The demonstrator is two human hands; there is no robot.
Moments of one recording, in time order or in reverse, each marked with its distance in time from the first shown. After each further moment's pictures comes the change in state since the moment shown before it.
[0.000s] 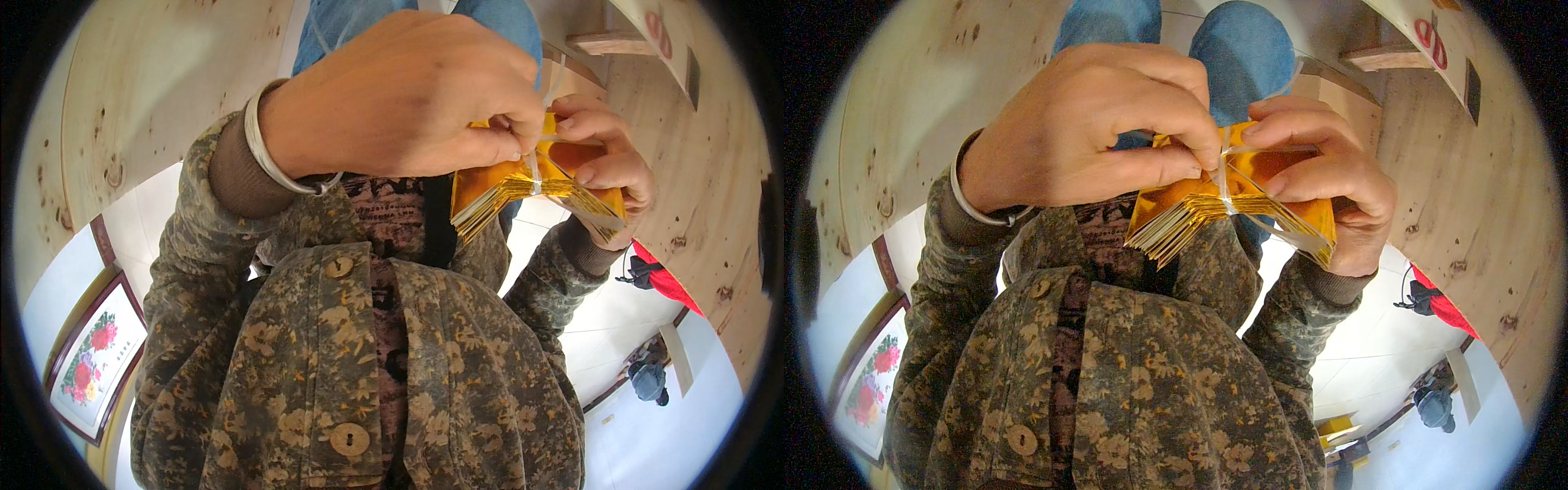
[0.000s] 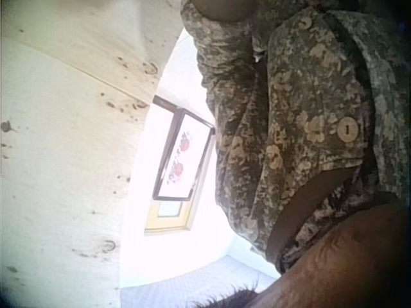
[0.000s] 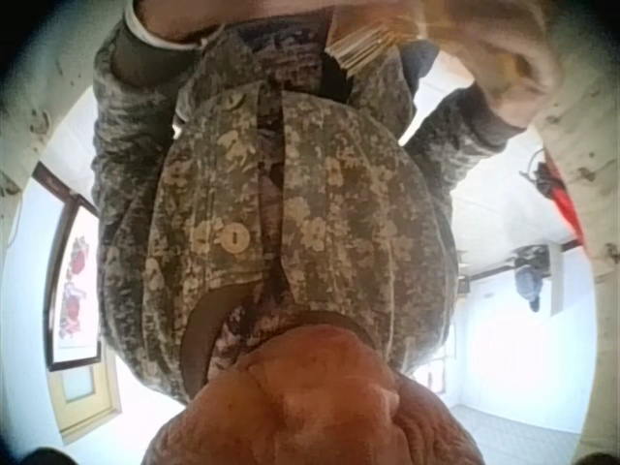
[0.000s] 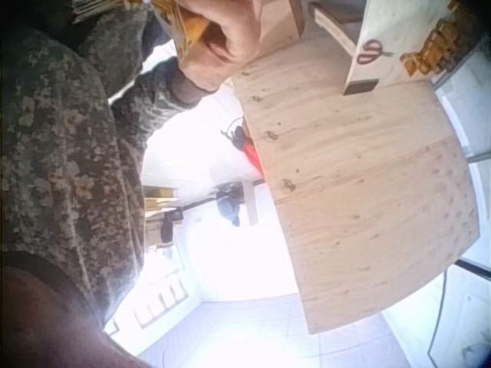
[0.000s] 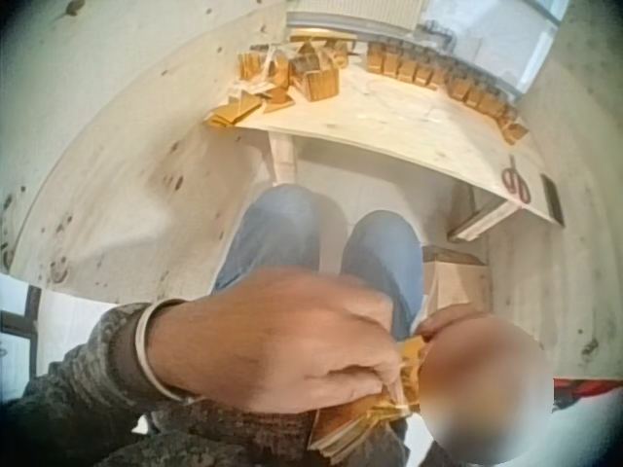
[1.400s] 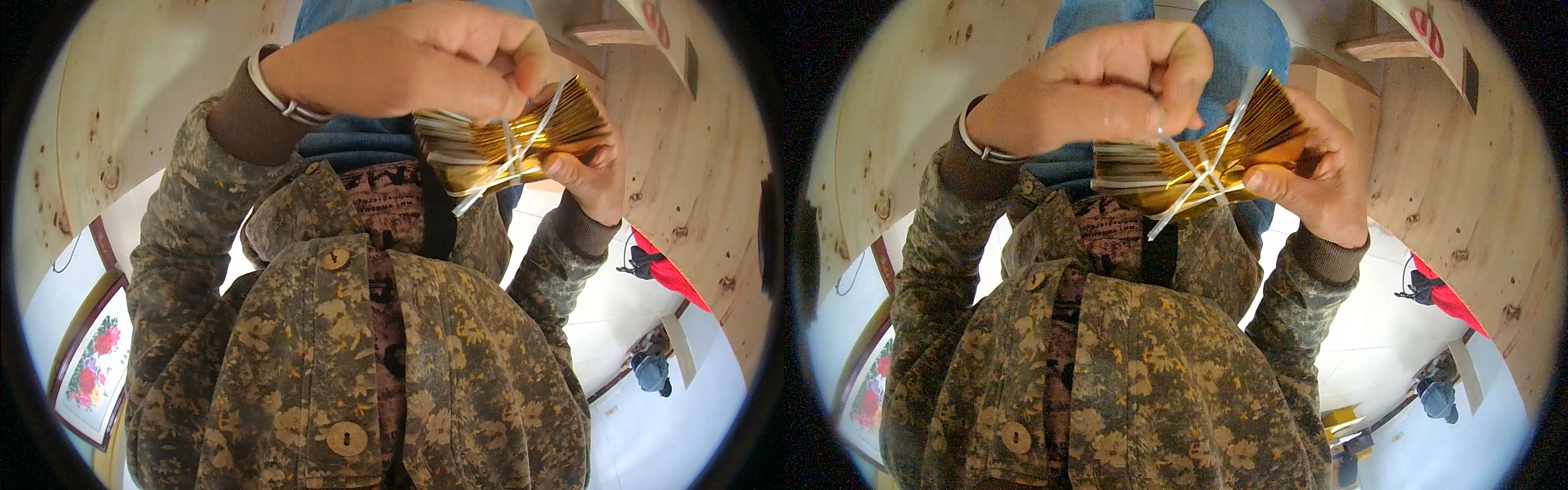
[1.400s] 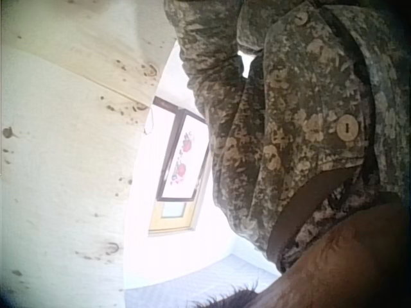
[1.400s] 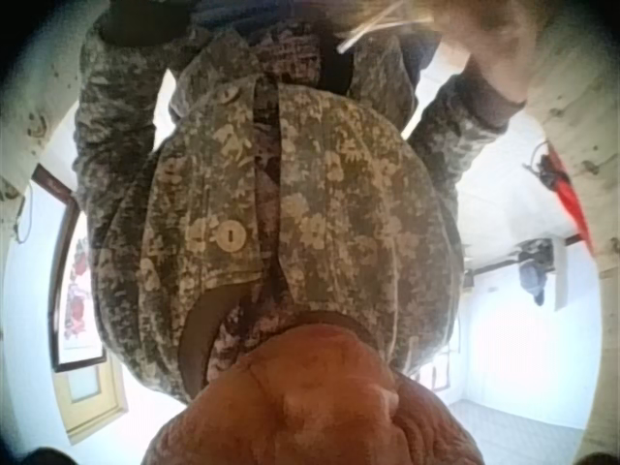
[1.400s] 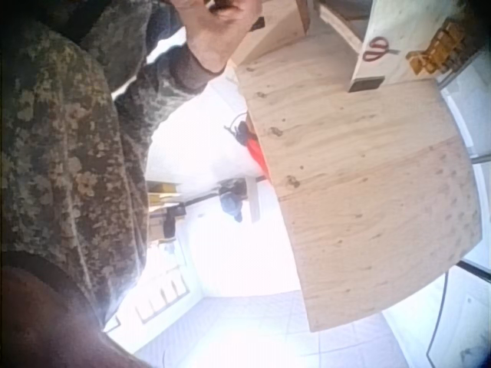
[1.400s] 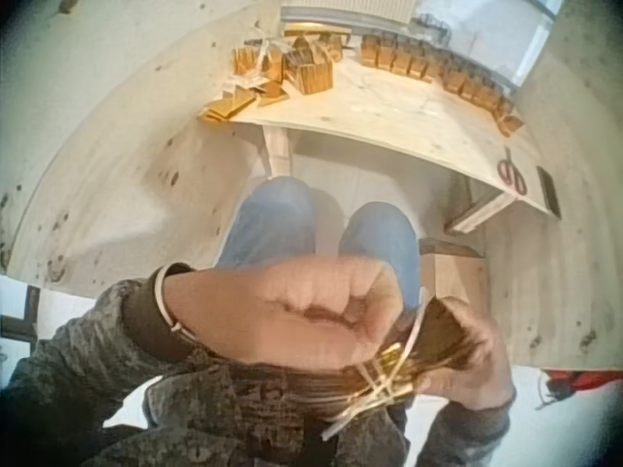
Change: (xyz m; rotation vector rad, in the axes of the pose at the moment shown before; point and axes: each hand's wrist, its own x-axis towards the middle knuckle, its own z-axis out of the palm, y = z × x) left_hand -0.002 -0.023 -0.008 -0.848 -0.224 -0.355; right_hand -0.004 -0.005 0.002 0.191 0.054 0.510
